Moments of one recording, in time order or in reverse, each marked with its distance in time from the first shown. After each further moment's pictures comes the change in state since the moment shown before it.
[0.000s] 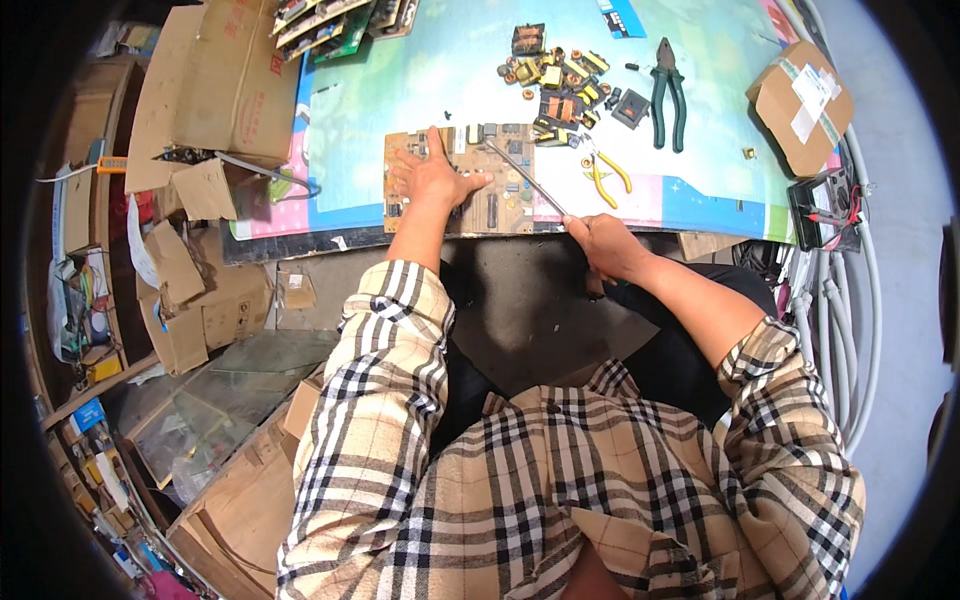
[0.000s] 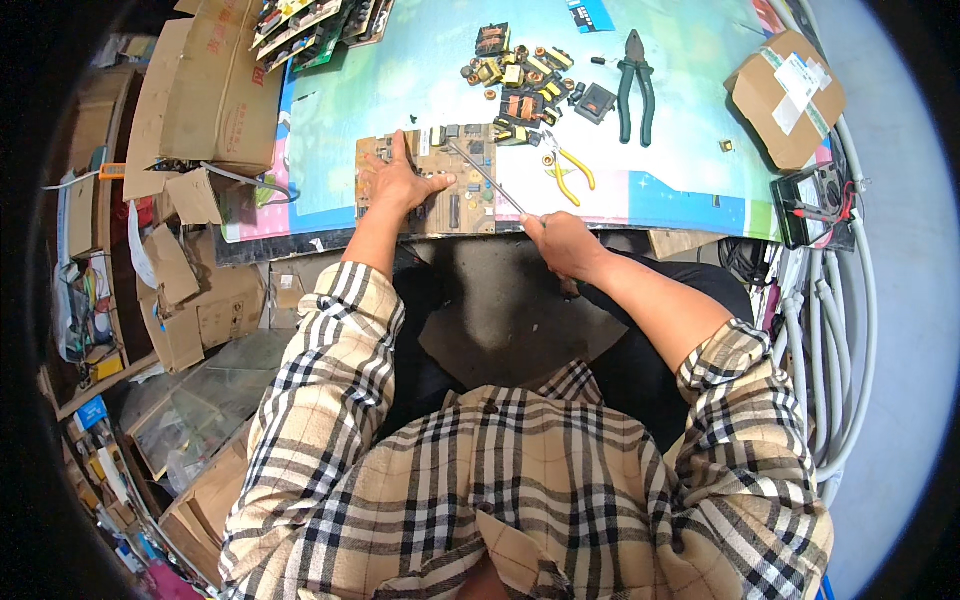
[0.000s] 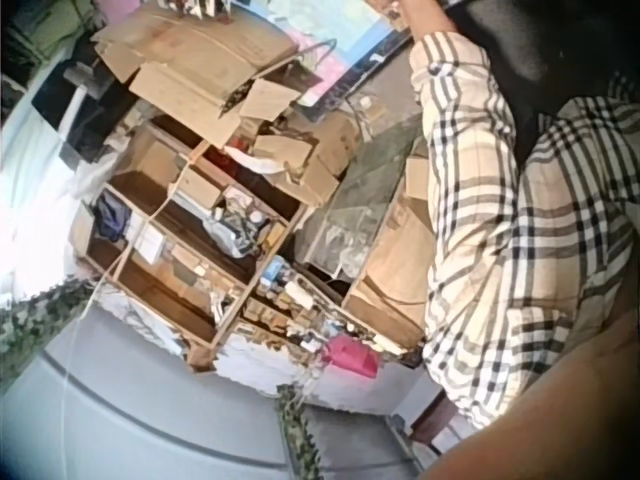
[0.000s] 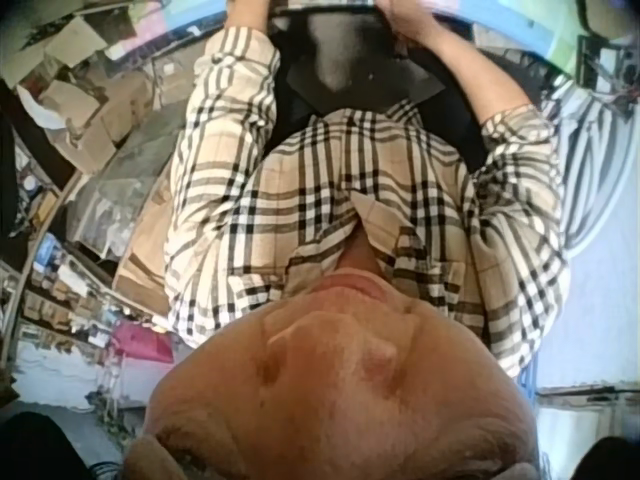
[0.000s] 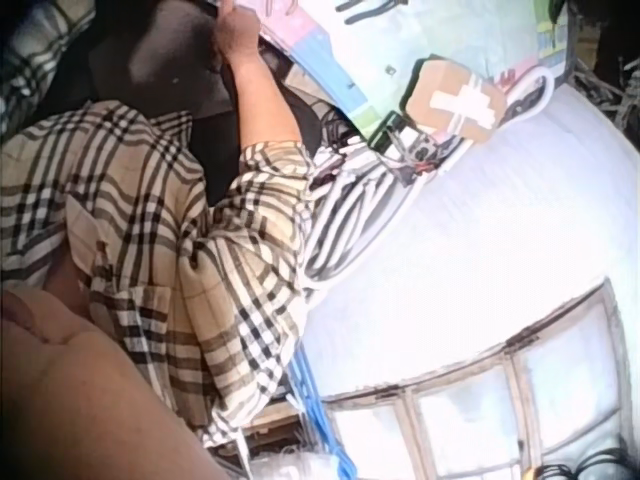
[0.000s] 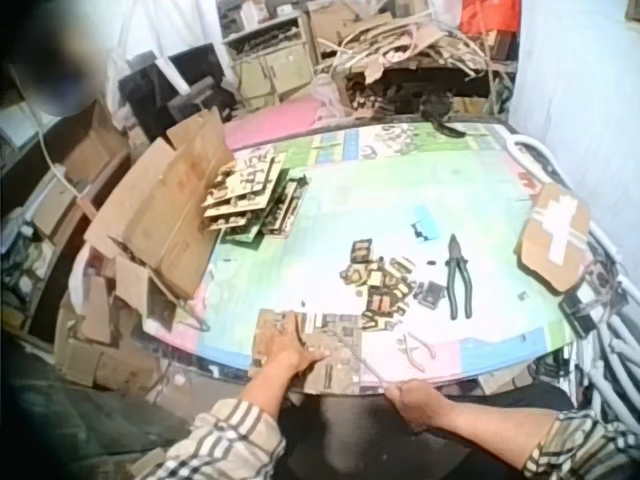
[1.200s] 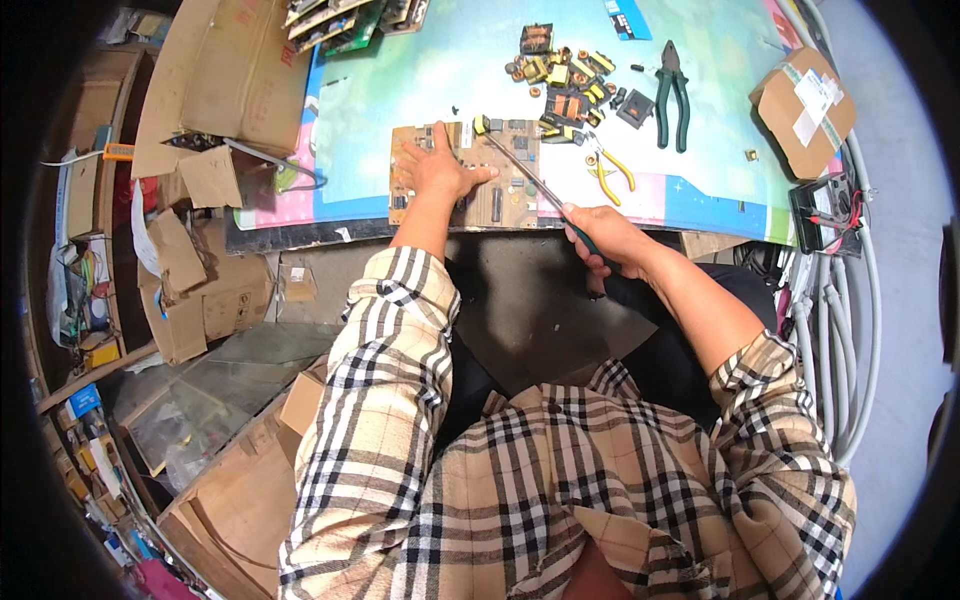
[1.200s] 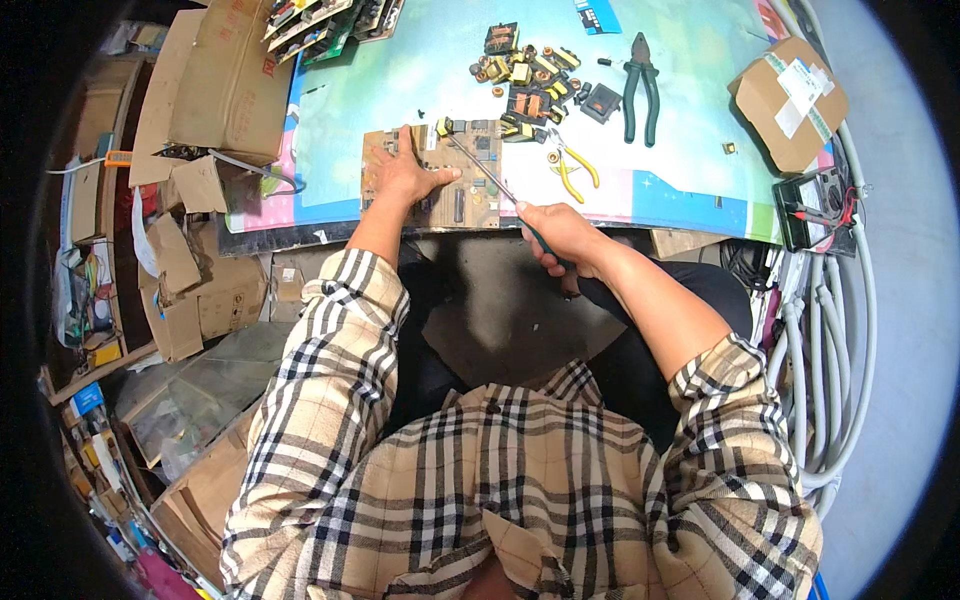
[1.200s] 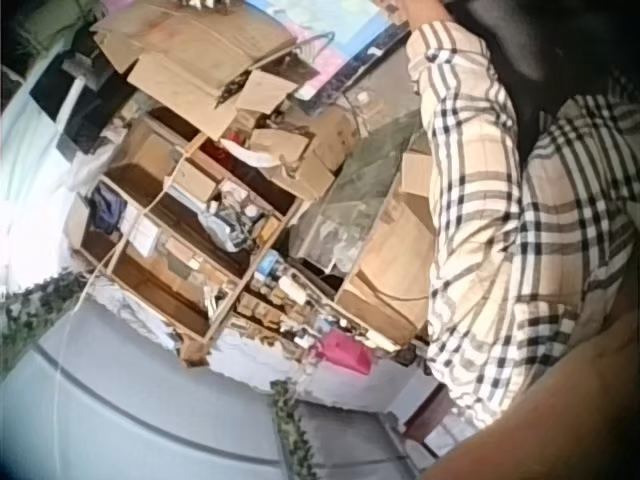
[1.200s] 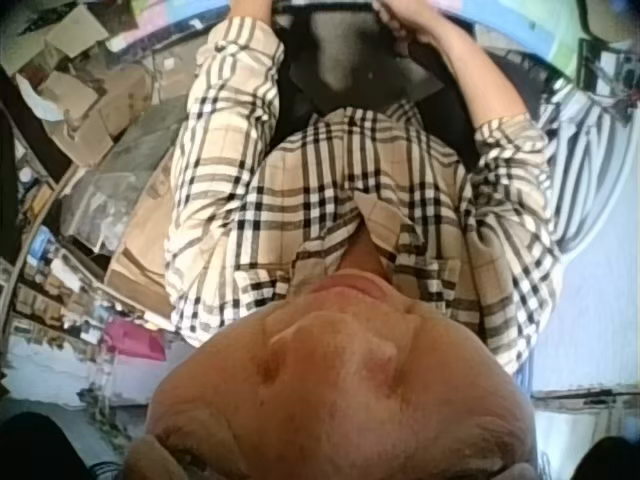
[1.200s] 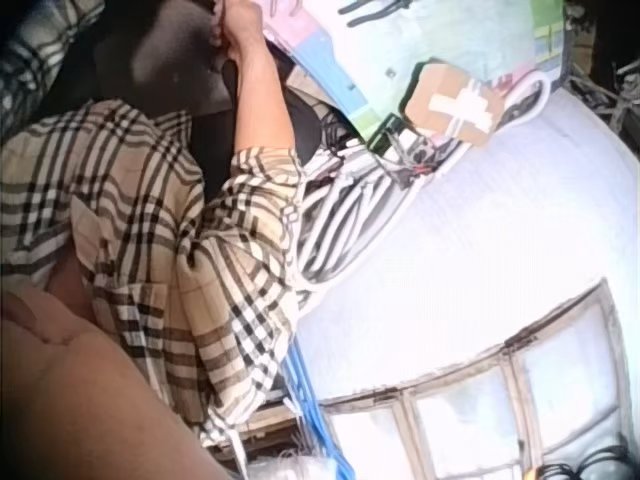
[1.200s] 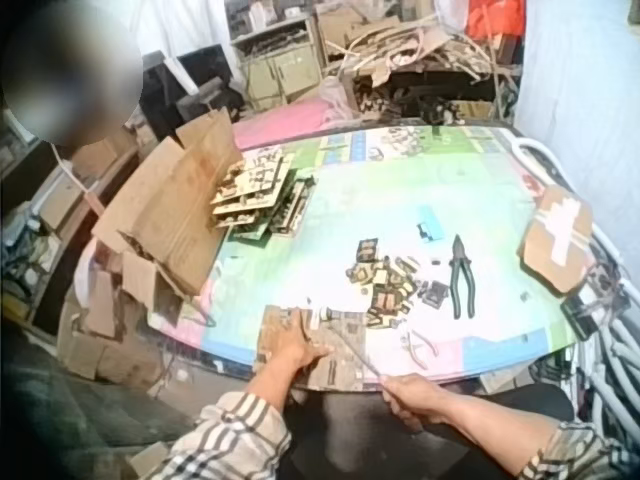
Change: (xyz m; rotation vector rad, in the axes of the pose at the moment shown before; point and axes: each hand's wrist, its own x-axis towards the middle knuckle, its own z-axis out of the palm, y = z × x) left_hand 0.005 0.001 0.003 0.044 0.049 0.016; right_hand -0.006 -0.031 -0.014 0.780 -0.144 0.402
